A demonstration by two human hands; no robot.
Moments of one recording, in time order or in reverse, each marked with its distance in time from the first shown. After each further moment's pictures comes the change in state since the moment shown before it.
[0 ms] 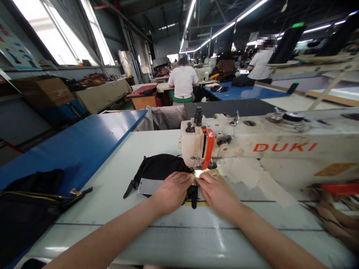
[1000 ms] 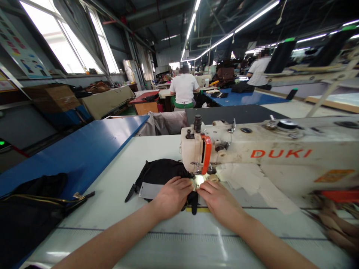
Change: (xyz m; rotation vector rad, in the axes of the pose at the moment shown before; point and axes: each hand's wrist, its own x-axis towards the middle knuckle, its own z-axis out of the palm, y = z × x) left_hand -0.002 0.002 -0.006 0.037 0.012 0.019; right_hand -0.009 0.005 0.007 0.048 0.029 -0.105
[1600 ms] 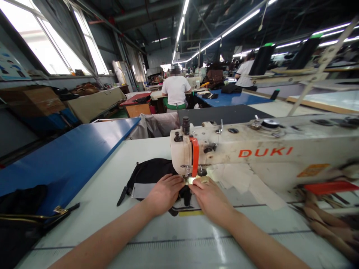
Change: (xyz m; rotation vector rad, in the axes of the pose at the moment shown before) left_hand 0.011 -0.023 0.009 0.001 -0.009 0.001; right_hand 0.011 -0.001 -0.007 -0.039 -0.058 0.144
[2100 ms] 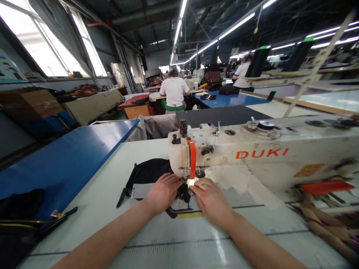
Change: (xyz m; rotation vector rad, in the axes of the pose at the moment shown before) left_hand 0.007 -0.004 -0.001 -0.003 0.008 -0.028; right_hand -0.006 0.003 0.003 0.115 0.093 0.055
